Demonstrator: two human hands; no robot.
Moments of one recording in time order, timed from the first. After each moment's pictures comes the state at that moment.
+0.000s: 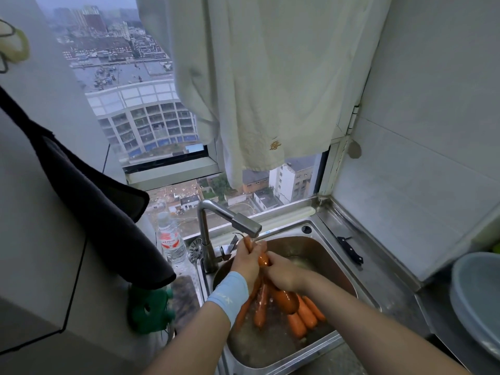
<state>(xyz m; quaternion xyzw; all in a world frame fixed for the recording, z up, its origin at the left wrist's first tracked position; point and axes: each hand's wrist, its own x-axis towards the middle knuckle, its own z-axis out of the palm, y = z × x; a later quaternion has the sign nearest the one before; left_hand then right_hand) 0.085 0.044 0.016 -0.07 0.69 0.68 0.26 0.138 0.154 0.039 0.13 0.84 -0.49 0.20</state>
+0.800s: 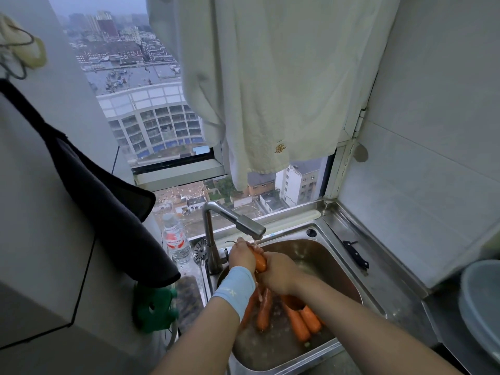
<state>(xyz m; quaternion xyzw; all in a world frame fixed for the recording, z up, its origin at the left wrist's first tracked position) 0.076 0.051 0.041 -0.27 0.54 0.78 0.20 0.127 0.146 0.030 0.05 0.92 -0.37 0.13</state>
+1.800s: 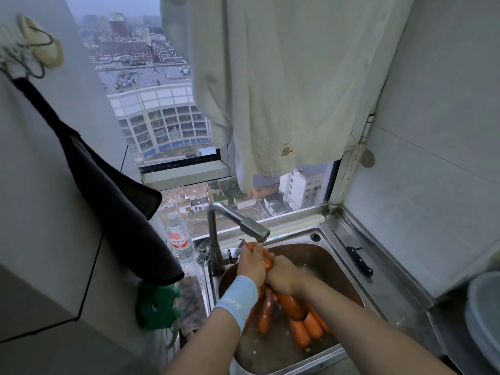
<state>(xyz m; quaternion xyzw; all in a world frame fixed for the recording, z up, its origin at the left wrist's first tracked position) 0.088 0.052 0.028 -0.13 0.65 0.72 0.20 0.124 0.149 0.026 0.12 0.86 -0.46 0.17</state>
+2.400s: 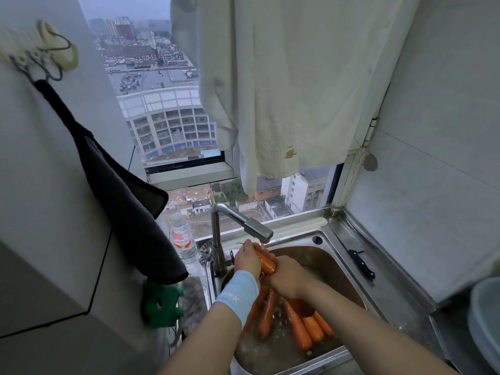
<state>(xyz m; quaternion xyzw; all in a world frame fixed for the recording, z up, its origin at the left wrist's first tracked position) 0.081 0.045 0.041 -0.23 0.51 0.80 0.21 0.128 0.153 0.027 0.08 0.90 -0.39 0.15</state>
